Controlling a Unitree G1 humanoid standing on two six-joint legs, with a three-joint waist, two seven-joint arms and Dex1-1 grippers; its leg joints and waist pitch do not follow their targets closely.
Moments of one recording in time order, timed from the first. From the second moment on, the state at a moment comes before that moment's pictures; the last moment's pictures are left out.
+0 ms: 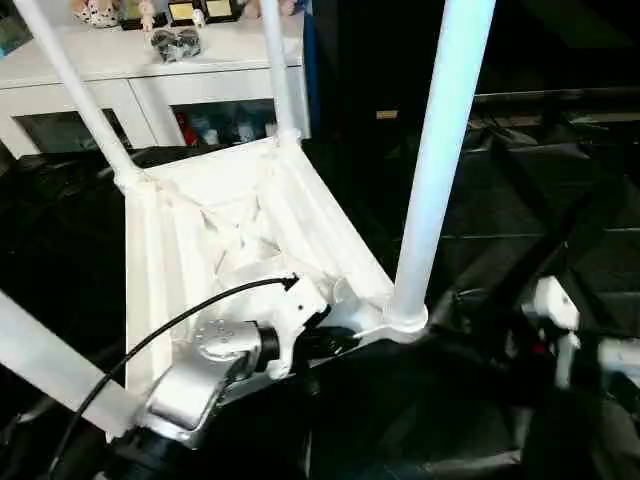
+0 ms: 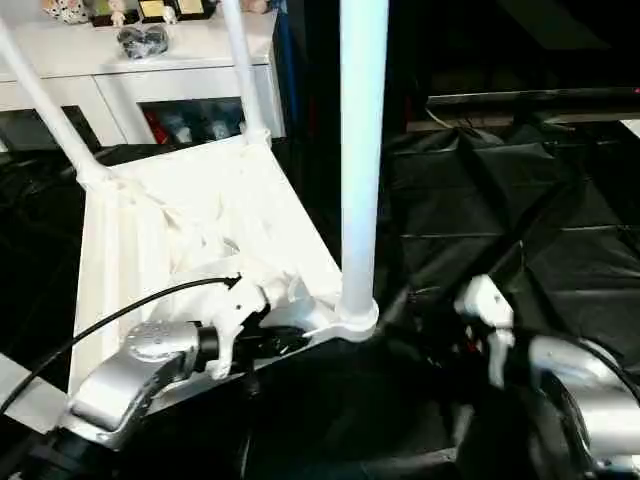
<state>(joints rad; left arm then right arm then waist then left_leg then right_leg) -0.22 0.29 -0.31 0.02 -0.12 0.47 -0.94 -0.05 -0.62 -0.04 0.01 0.35 0.29 1.13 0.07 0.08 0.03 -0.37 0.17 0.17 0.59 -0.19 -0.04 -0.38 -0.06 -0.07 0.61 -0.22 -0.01</state>
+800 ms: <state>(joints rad) -0.09 0.29 -0.21 -0.25 -0.25 0.49 -0.89 -0.03 -0.65 0.07 -0.09 0.30 0.24 1.16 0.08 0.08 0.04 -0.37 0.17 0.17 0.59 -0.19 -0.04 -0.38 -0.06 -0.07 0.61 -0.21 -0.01</state>
